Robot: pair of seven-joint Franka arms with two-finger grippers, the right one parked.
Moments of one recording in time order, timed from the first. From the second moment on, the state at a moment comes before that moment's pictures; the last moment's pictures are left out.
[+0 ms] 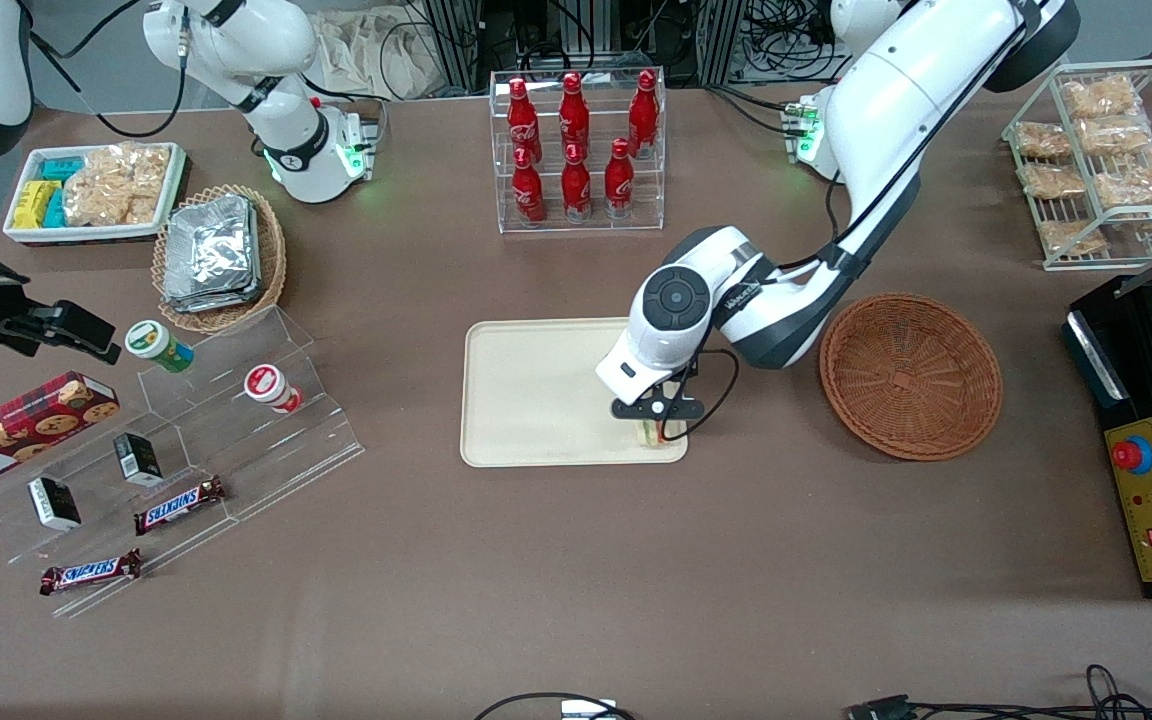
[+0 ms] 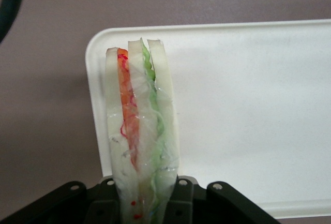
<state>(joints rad) -0.14 0.65 -0.63 -1.70 0.33 2.17 -0.84</state>
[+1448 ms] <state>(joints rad) -0.13 0.53 -0.64 -1.70 0.37 2.00 -0.90</state>
